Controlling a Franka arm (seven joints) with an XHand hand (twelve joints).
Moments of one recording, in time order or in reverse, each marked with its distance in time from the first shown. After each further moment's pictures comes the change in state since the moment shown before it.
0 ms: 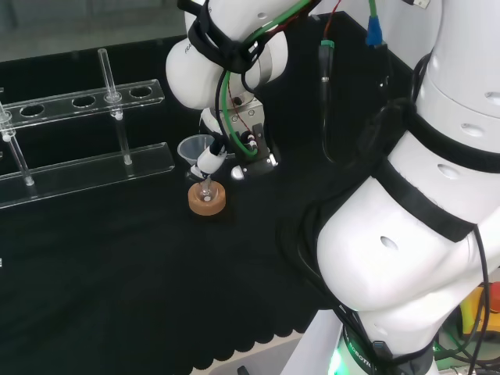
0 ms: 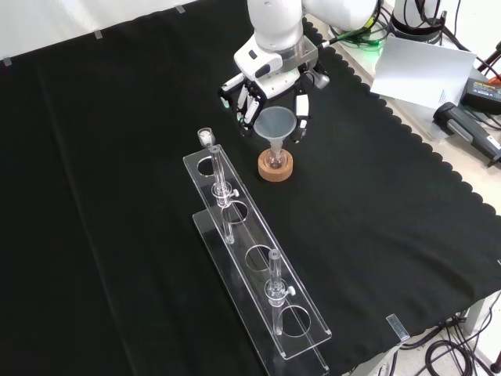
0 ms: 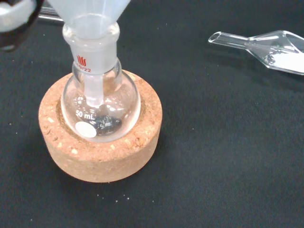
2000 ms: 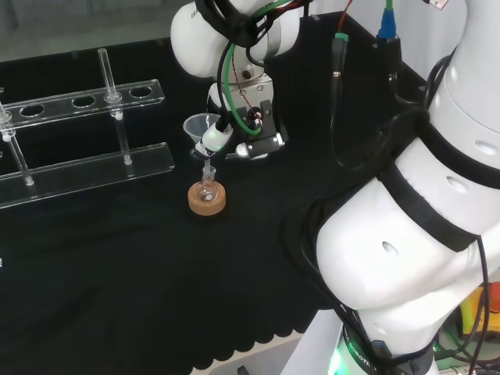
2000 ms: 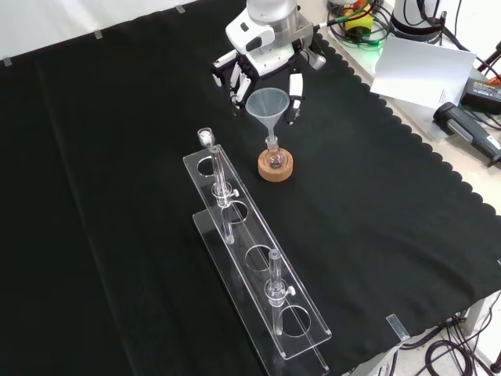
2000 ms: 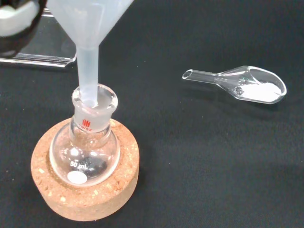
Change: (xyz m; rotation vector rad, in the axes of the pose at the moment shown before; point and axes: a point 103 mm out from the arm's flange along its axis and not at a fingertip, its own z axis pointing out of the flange) arm -0.018 -0.004 -0.041 -0.009 0.039 0.046
